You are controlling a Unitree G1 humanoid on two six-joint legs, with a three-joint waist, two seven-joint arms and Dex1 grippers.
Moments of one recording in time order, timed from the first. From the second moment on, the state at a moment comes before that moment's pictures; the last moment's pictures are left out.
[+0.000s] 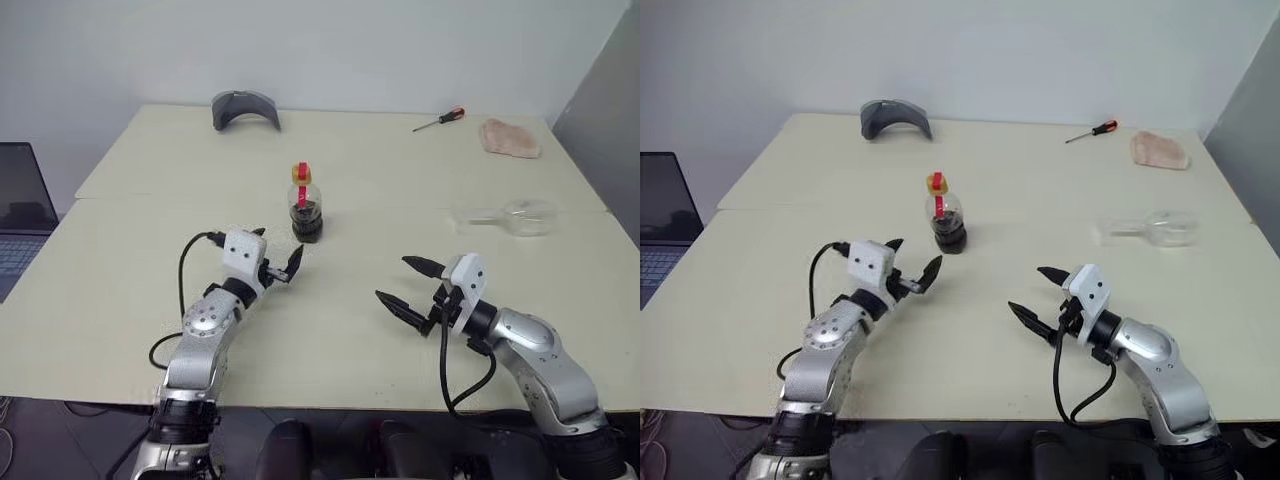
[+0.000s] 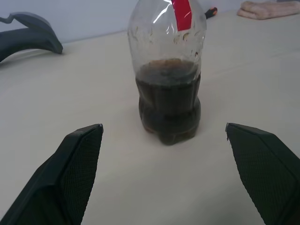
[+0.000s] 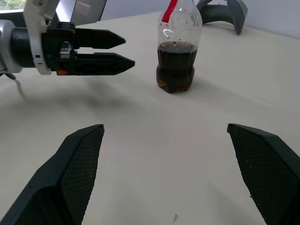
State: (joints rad) left arm -0.26 0.29 0.02 -0.02 -0.13 0.19 -0.36; right arm -0.09 -0.45 0.08 -0.39 0.34 0.33 0.68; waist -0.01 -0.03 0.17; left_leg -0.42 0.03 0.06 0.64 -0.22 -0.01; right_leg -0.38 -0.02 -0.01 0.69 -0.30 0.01
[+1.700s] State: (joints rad) left arm -0.84 0.17 0.03 0.90 -0.07 -0.12 -0.37; right arm -0.12 -0.45 0.09 -0.49 0.35 0.45 0.64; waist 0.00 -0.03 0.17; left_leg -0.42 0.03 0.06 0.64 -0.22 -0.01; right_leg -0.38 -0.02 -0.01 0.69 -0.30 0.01
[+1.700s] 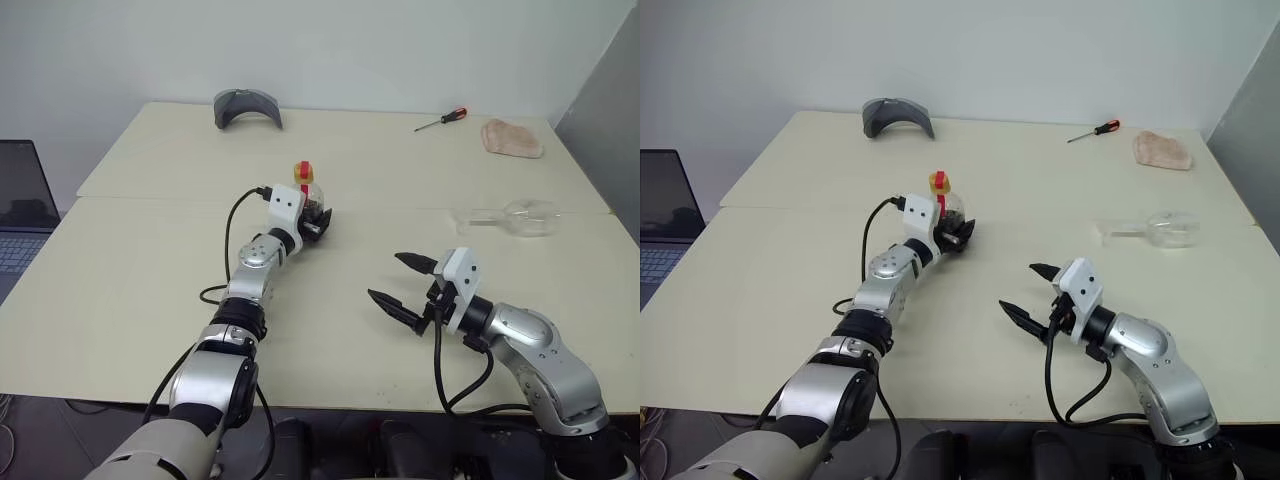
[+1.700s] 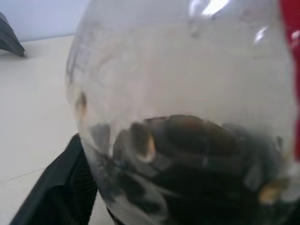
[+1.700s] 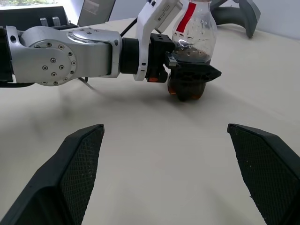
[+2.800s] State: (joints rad) left arm -0.40 0.32 -0.26 0.00 -0.22 0.24 -0.89; right arm 0.00 -0.68 -0.20 -0.80 0.76 0.77 0.64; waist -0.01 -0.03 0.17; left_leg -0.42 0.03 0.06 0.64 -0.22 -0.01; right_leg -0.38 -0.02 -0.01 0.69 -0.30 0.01
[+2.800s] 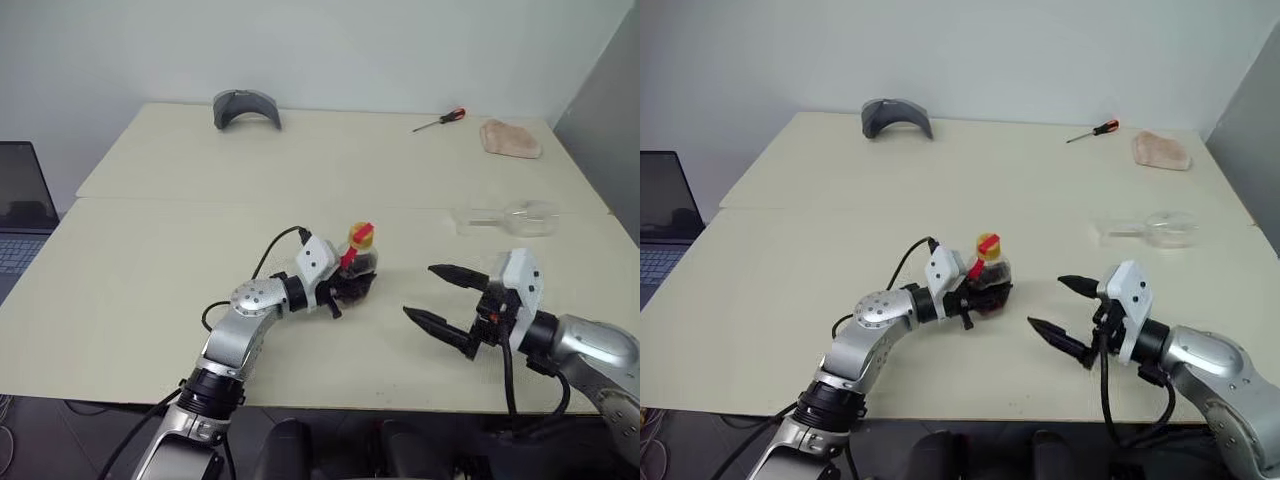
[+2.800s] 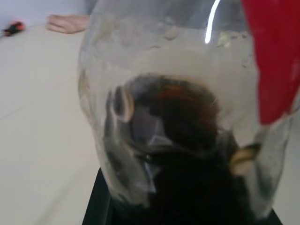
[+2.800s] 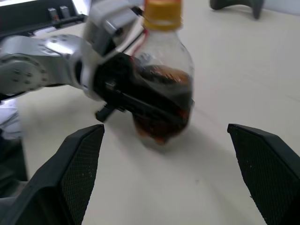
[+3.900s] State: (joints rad) left arm -0.47 0.28 -0.35 0.09 -0.16 0.14 -0.99; right arm -0.28 -0.59 -0.01 -0.70 0.72 0.77 0.51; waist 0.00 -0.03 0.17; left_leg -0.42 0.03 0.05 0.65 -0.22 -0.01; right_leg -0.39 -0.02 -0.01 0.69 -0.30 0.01
